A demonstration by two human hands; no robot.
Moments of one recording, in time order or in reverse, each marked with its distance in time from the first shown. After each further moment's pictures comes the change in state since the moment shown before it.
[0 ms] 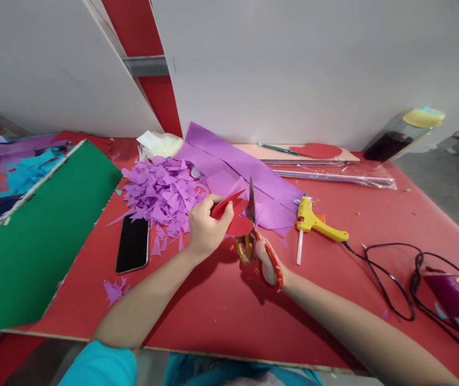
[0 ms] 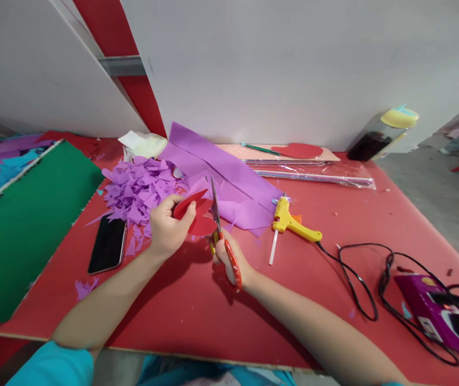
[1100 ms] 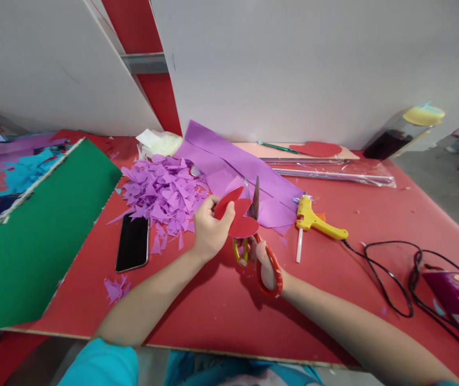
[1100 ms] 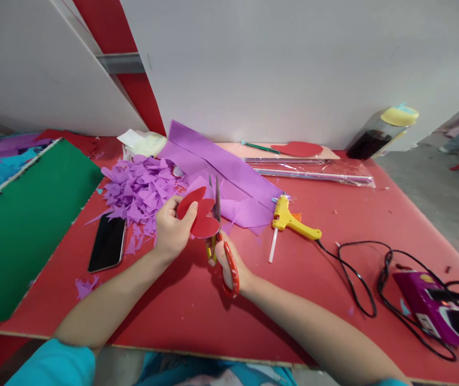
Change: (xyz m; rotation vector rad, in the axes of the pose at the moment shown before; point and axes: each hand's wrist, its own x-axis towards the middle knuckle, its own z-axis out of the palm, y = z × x) left_hand -0.008 0.002 0.009 -0.279 -0.021 -0.279; right_hand -0.007 0.003 0.012 0.146 0.072 0.045
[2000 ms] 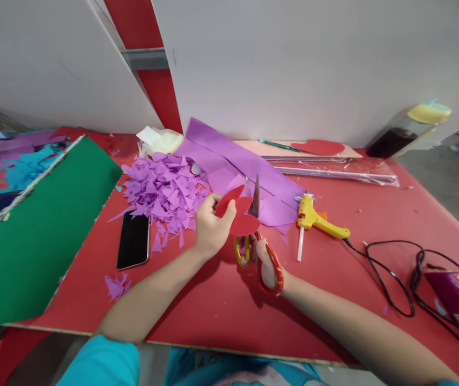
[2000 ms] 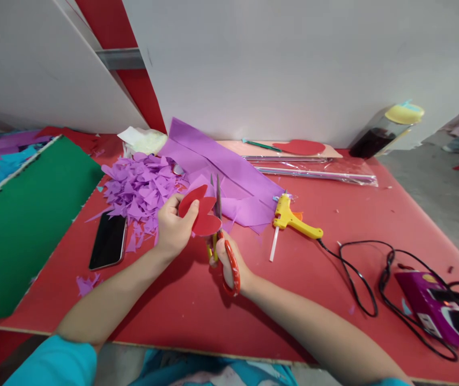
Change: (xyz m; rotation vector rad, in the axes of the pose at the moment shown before) left_hand 0.001 -0.005 0.002 -0.006 -0.001 0.009; right_hand -0.001 0.005 -0.003 -0.041 0.020 -0.012
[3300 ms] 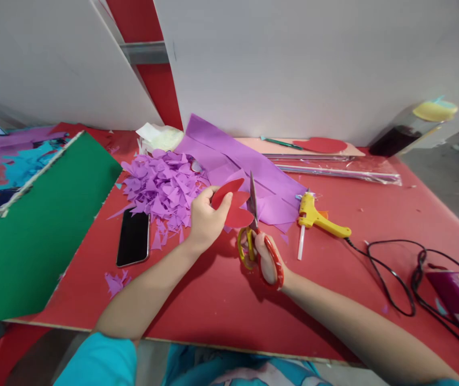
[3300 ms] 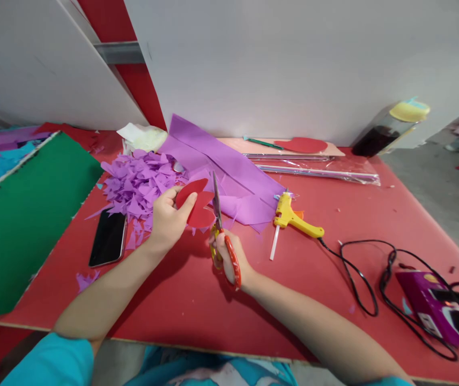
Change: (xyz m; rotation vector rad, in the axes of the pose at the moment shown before) left_hand 0.013 0.002 -0.009 0.096 -0.050 0.022; right_hand 0.001 -0.010 0.003 0.027 0.065 0.117
